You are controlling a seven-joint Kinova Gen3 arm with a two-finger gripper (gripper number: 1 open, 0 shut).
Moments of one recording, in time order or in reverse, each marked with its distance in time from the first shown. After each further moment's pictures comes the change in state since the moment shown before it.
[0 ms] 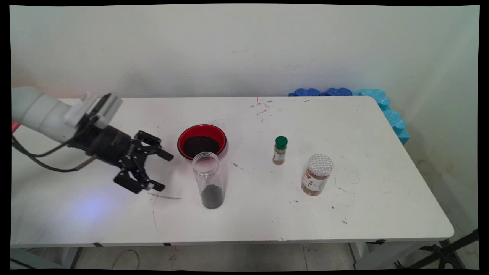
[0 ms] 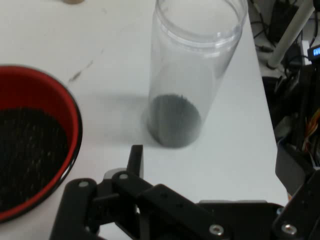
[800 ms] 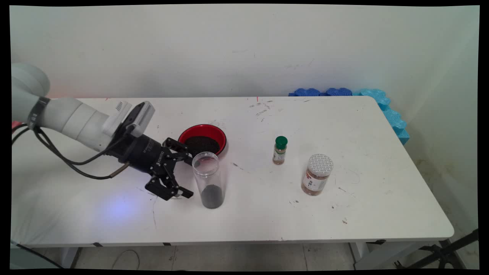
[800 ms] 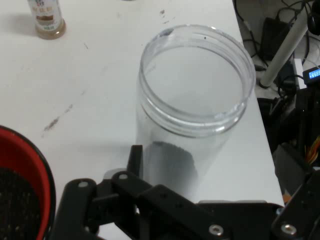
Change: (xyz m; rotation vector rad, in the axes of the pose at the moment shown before) arm 0.024 0.000 0.056 -0.033 0.032 0.011
